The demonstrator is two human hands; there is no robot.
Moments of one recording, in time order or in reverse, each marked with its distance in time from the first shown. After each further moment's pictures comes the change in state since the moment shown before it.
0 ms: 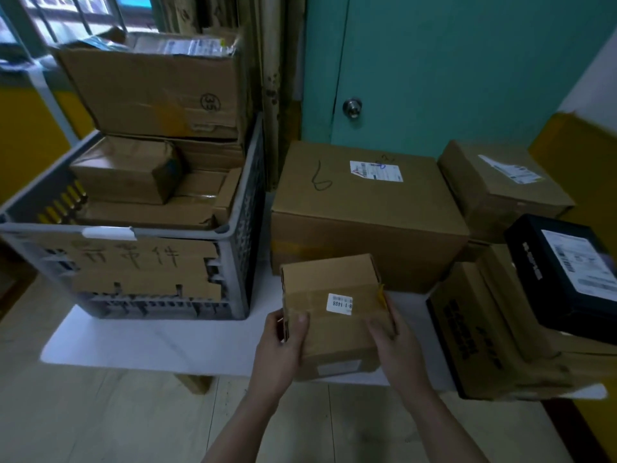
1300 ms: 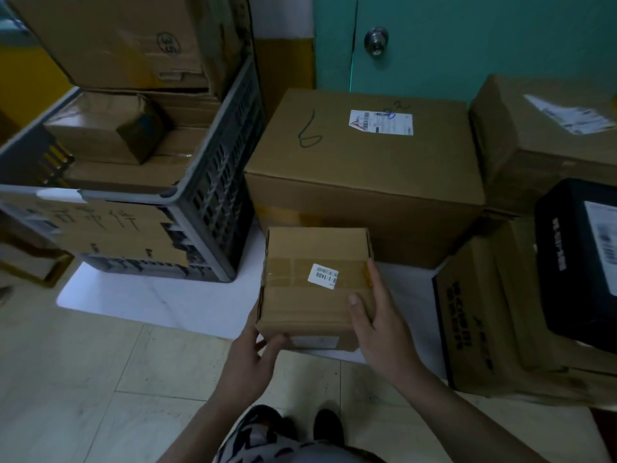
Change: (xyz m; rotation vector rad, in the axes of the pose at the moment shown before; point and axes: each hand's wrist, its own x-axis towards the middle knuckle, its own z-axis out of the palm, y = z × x) left_hand -0.019 -0.053 0.040 0.309 0.067 0.171; right_hand 0.041 0.035 -0.048 -0.154 -0.317 -0.203
